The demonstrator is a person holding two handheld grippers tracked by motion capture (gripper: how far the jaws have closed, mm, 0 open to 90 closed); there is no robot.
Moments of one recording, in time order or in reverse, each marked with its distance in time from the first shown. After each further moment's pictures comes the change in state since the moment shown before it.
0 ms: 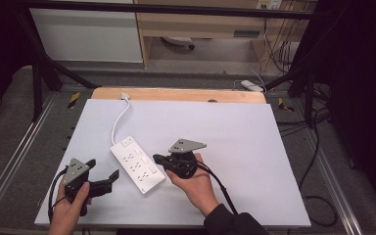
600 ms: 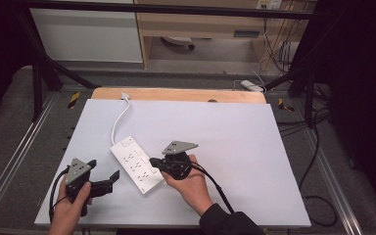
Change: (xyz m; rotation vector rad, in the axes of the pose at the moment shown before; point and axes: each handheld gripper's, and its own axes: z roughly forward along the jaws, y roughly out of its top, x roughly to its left) left arm 0.000 -0.001 0.003 0.025 -0.003 0.008; right arm 0.001 -0.007 0.019 0.073 0.013 -0.007
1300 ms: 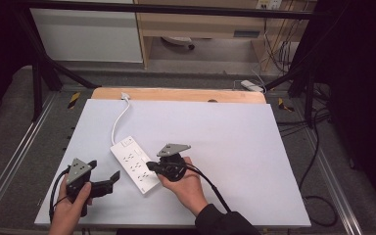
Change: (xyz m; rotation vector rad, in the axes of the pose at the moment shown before) left arm 0.000 -0.001 0.000 0.007 -0.002 -0.001; right arm 0.002 -0.008 0.019 0.049 0.010 0.008
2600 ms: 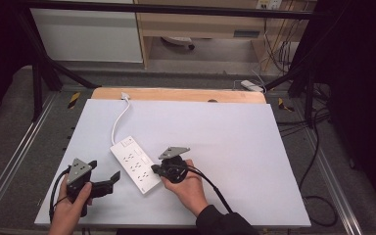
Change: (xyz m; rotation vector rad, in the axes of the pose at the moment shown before) left arm 0.000 0.000 0.000 0.006 -0.002 0.009; right arm -0.010 -0.017 0.009 0.079 -0.054 0.010
